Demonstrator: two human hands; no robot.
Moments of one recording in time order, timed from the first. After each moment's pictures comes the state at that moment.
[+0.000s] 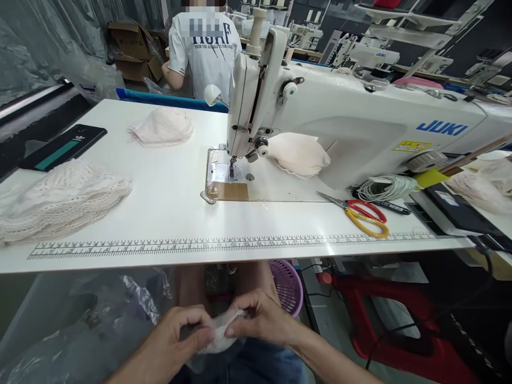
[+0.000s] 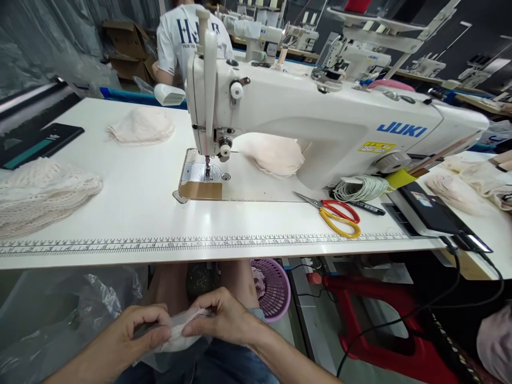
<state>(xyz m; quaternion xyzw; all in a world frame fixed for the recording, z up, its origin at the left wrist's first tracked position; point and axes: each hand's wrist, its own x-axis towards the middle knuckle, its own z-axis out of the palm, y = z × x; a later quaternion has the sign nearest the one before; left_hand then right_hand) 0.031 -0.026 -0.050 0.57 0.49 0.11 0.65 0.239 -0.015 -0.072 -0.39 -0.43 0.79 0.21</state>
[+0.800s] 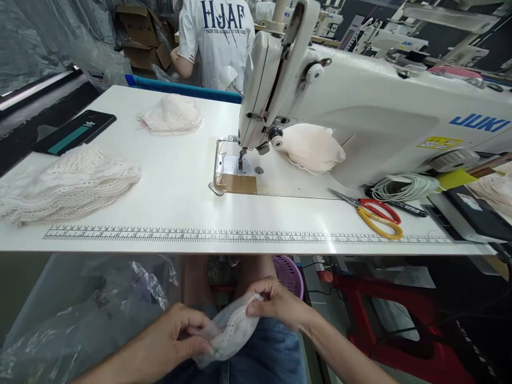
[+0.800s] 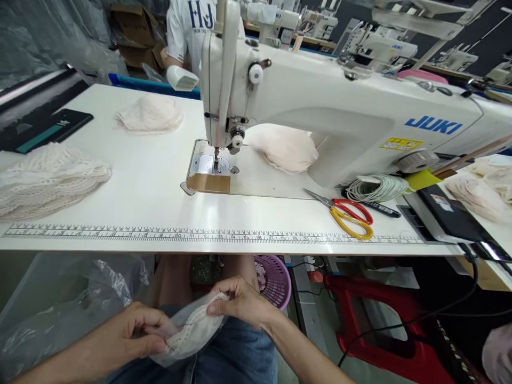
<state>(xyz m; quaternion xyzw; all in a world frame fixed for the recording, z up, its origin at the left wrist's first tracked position) 0.022 -0.036 -0.048 0.49 0.48 0.05 0.73 0.260 -0.012 -0.090 -0.42 -0.36 0.81 0.20</state>
